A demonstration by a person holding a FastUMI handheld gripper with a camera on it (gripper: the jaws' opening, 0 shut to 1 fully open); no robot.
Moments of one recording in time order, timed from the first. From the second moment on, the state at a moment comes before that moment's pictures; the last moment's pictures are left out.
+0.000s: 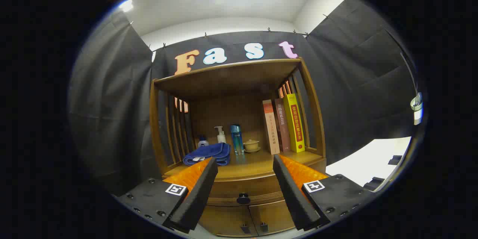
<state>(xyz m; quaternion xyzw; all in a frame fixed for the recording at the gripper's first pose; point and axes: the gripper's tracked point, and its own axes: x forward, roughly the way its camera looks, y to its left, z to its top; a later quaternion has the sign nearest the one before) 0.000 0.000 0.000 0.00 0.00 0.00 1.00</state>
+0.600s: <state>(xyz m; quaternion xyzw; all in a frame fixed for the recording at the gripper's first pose) 0.000 -0.013 0.003 0.00 0.00 -0.01 1.00</state>
